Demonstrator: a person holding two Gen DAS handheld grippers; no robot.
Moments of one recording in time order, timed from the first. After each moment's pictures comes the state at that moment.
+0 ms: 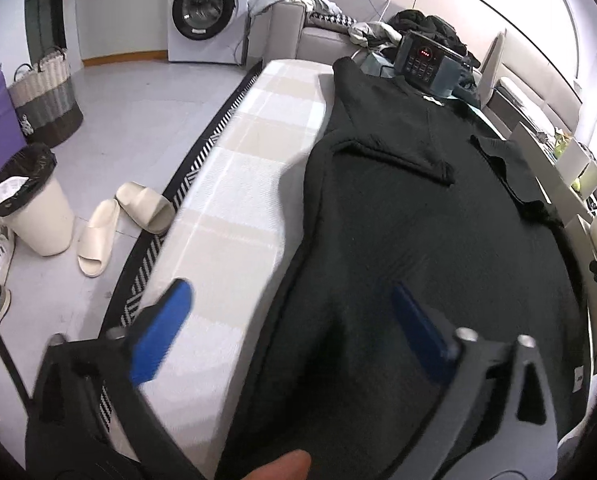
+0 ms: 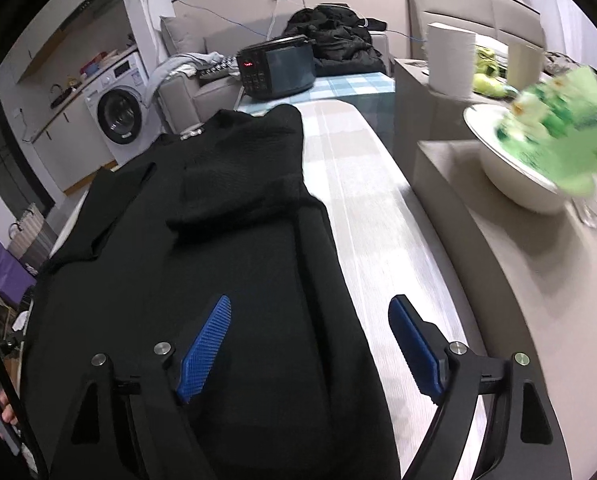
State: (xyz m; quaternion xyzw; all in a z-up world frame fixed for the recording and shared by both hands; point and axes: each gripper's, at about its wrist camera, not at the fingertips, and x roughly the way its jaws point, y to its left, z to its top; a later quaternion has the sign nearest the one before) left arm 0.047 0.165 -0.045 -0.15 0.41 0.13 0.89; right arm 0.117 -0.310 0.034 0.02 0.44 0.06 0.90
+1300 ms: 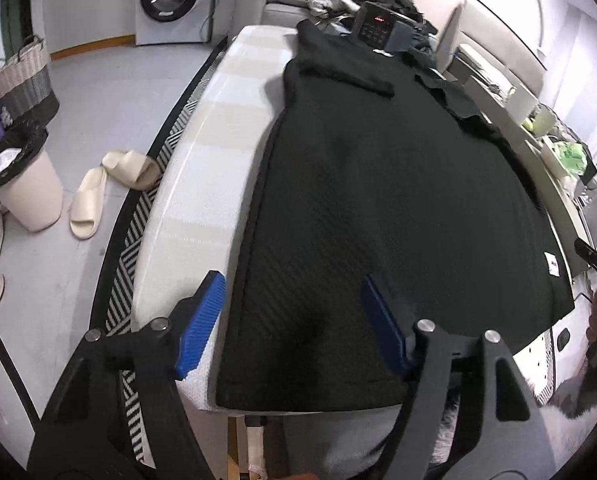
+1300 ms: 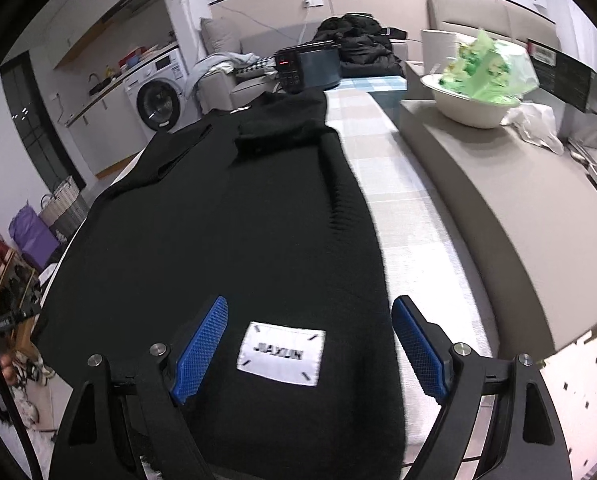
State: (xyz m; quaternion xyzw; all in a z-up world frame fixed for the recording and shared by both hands) left arm -0.116 0.144 -0.040 -0.15 0.46 0.05 0.87; right arm -0.038 -0.354 0.033 0.03 0.42 0.11 0.90
